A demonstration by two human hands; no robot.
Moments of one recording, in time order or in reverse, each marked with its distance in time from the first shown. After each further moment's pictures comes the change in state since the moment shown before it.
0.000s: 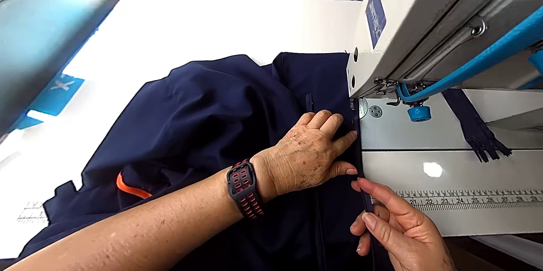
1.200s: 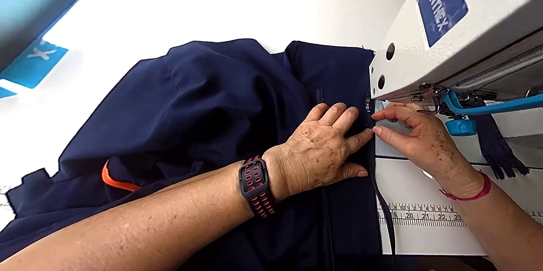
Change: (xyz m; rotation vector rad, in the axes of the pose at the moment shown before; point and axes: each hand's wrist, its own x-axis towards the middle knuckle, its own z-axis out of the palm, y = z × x) left_hand 0.002 -0.002 0.012 0.003 0.045 -0.076; right_hand 0.141 -0.037 -0.040 -1.179 0.010 -0.422
